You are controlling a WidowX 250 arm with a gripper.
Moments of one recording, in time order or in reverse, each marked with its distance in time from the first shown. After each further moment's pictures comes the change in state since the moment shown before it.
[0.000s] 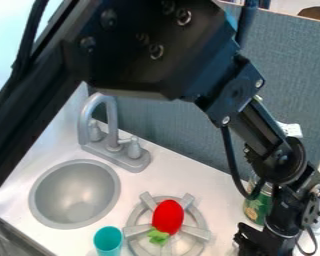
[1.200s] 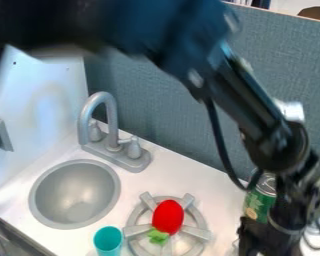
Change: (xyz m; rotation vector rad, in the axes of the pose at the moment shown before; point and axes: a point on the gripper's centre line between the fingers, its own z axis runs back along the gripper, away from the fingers) arm -0.008 -0.004 0.041 0.013 -0.148 0.090
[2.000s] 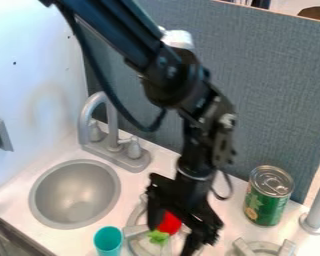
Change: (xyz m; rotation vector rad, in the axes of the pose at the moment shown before) arm -0.083 0.093 0.045 0.085 0.179 0.172
